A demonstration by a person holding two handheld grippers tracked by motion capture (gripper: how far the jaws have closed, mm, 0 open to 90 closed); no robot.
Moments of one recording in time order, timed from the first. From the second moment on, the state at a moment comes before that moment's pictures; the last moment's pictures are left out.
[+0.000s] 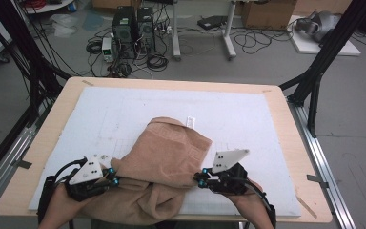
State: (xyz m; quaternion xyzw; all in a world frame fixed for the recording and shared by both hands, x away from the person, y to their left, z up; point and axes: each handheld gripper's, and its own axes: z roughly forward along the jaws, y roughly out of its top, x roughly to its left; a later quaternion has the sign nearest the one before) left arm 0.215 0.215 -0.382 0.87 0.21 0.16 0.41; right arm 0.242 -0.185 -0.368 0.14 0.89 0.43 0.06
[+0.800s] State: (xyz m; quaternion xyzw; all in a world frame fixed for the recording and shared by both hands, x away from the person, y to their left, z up) left arm 0.318 0.223 -0.431 0.88 0.30 0.12 0.35; right arm 0.304 -0.157 -0.410 0.18 0.90 0.39 0.01
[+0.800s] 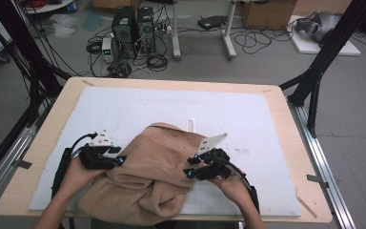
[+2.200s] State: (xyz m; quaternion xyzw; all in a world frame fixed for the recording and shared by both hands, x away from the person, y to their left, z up) left arm 0.242 0.197 -0.395 0.88 0.22 0.15 0.40; right arm 0.287 -0.197 -0.377 0.19 0.89 0.40 0.08
